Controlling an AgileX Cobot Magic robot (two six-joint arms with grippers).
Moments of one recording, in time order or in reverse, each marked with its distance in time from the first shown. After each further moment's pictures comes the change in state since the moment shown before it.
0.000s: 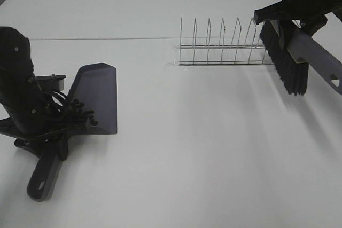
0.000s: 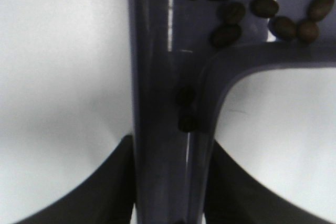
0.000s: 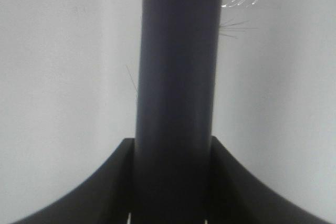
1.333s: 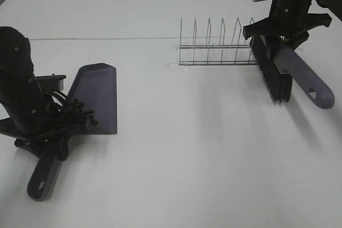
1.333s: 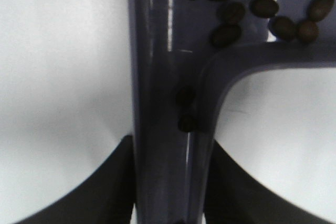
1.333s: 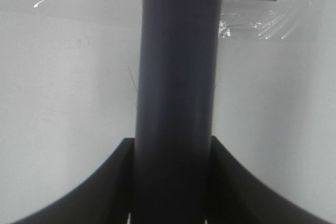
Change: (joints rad) left arm 0.000 0.000 0.000 0.000 0.000 0.000; right arm 0.000 0.106 -0.011 0.004 -0.130 -0.001
